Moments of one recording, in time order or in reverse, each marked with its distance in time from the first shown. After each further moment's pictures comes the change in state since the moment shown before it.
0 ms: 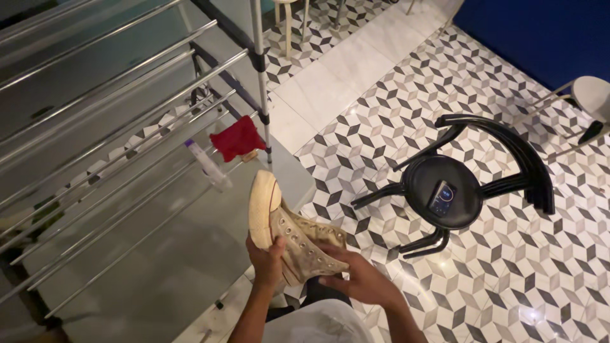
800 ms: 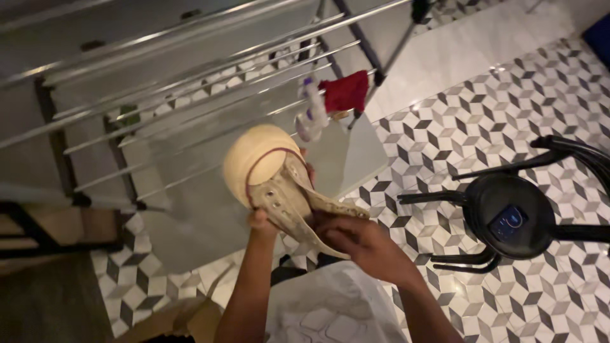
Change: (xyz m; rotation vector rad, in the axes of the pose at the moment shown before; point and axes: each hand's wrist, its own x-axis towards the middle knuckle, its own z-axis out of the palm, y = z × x) left_hand 0.000 0.184 -0.067 -0.795 -0.578 0.218; right_hand 0.064 -0.069 0.078 0.263 -0.154 0.143
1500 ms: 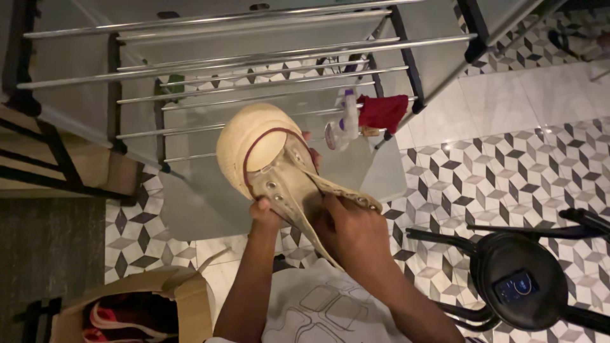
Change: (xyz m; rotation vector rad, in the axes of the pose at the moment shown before) left_hand 0.017 0.025 0.053 0.204 0.108 0.271; right_hand 0.038 -0.054 0.019 -1.057 0.261 -0.540
